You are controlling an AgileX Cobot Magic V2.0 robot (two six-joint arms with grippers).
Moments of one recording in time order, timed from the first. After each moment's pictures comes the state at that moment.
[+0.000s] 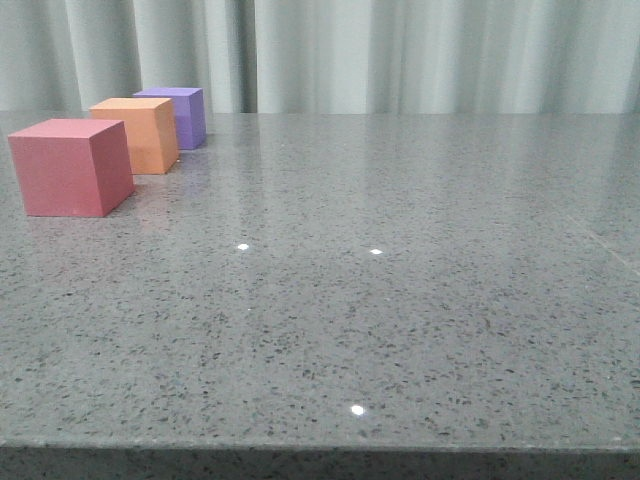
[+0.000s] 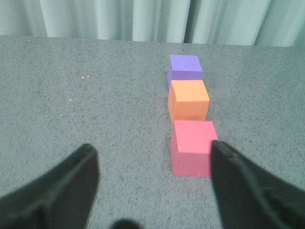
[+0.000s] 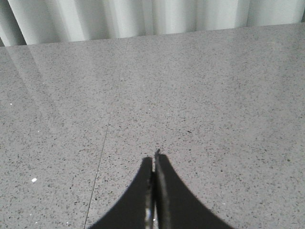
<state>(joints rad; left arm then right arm) -0.36 0.61 -0.79 0.38 0.65 -0.51 0.08 0.56 -0.43 -0.22 0.23 0.34</state>
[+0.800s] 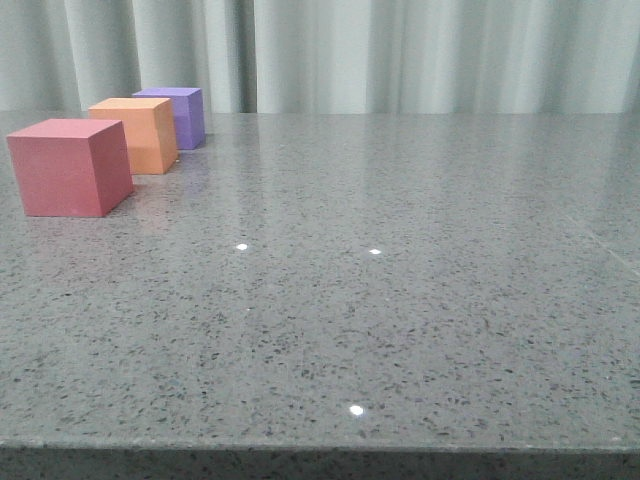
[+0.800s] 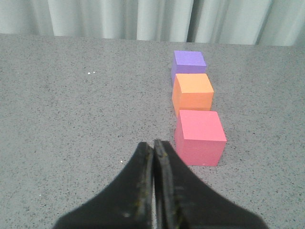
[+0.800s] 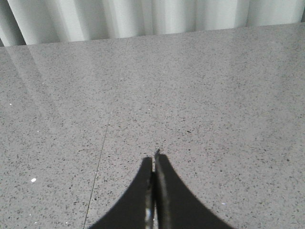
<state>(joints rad) -0.36 0.50 -0.71 0.39 0.66 -0.51 0.08 0.56 -0.43 -0.22 0.23 0.34</state>
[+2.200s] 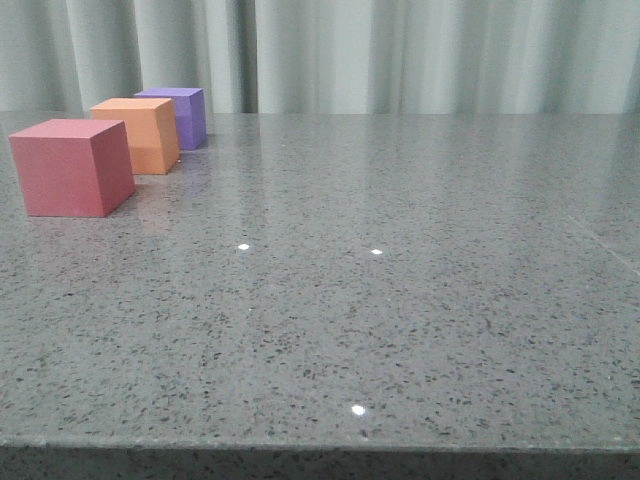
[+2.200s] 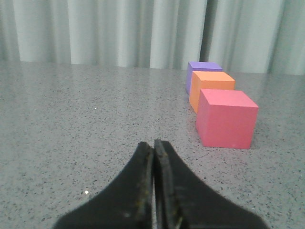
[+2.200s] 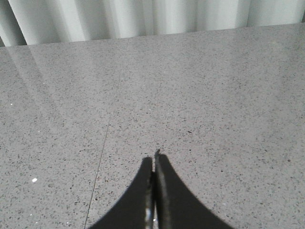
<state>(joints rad) -0.10 0.00 0.00 0.09 0.09 -0.19 0.08 0.56 -0.43 -0.22 0.23 0.34</state>
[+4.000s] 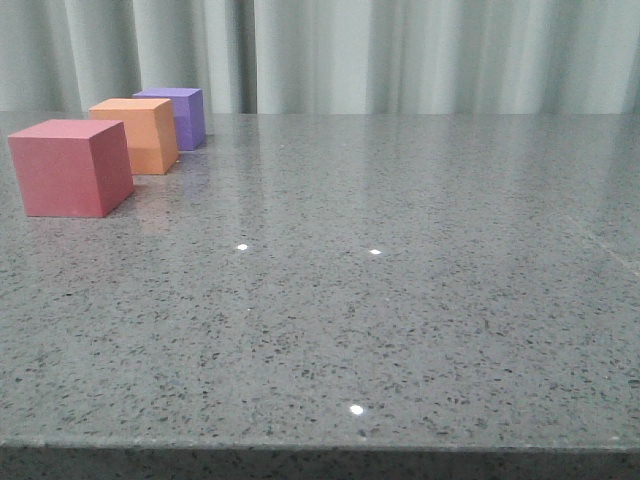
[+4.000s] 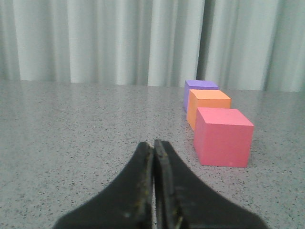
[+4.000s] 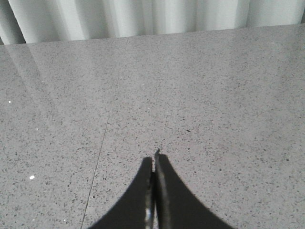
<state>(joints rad) -0.10 0.00 0.00 0.09 0.03 -0.19 0.08 0.55 -0.40 -0.23 0.20 0.34</state>
